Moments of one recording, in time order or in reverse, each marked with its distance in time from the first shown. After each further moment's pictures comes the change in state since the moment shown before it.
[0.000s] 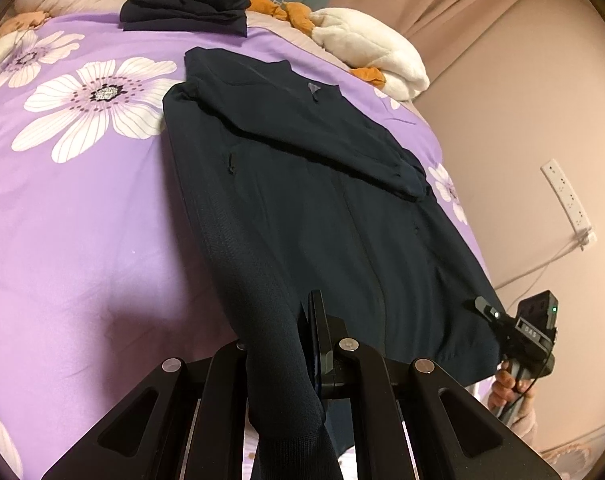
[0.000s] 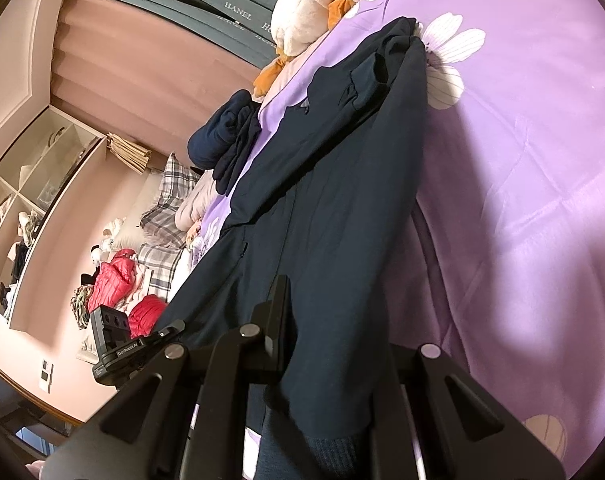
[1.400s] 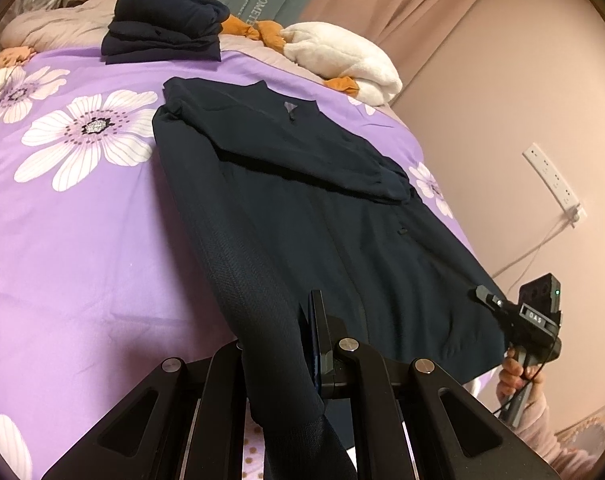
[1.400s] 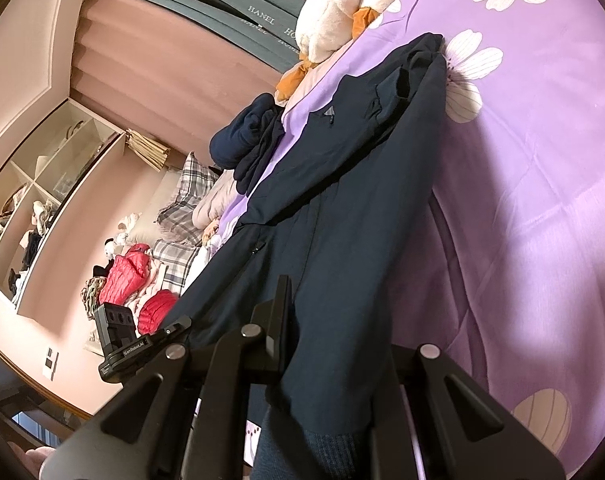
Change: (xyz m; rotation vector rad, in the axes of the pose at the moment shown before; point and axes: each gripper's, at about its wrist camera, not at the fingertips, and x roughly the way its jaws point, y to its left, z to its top) left arm -0.019 -0.011 -0.004 0.100 -0.053 -0.014; right arm -0.008 0.011 0.013 -0.049 -0.007 0.058
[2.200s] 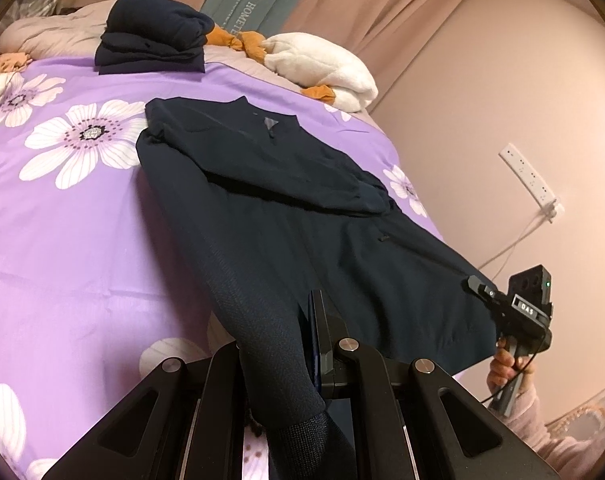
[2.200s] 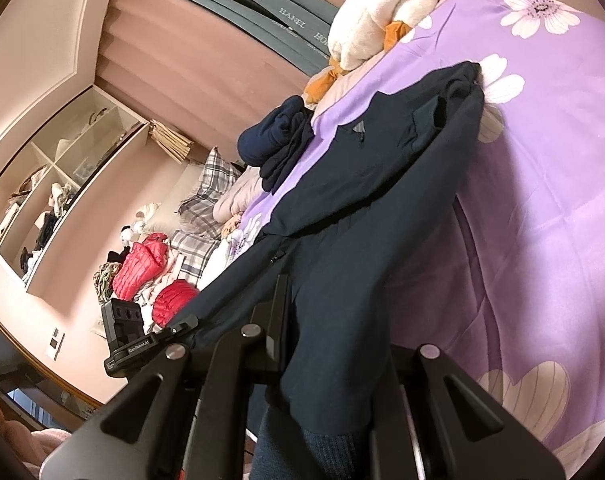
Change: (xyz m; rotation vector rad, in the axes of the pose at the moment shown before) left arm -0.033 -0.007 -0.008 0.019 -0.022 -0.069; right arm -0.023 0.022 0.013 -0.081 0.001 0.064
